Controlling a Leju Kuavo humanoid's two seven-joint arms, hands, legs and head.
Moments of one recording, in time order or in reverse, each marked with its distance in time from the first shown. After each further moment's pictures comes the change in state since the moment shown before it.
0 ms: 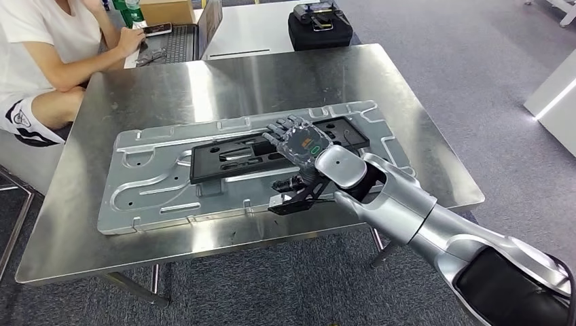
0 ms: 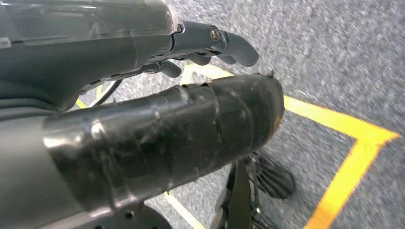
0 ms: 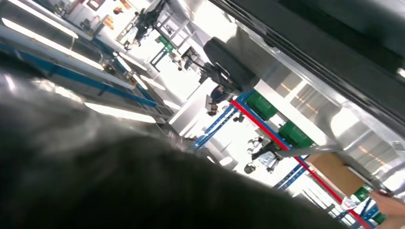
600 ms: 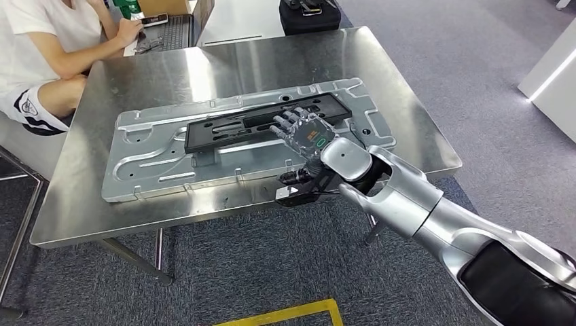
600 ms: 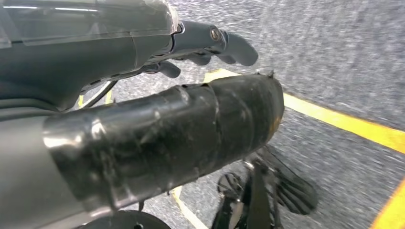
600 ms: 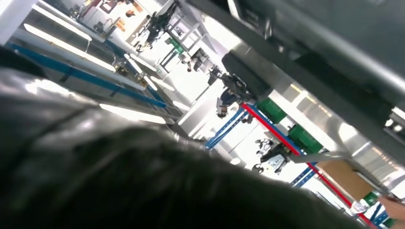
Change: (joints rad) left arm 0.000 0.001 0.002 0.000 0.004 -0.010 0.000; right arm -0.030 -0.008 0.002 0.015 0.016 0.011 -0.004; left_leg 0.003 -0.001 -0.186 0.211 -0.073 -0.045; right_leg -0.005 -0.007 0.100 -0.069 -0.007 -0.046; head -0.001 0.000
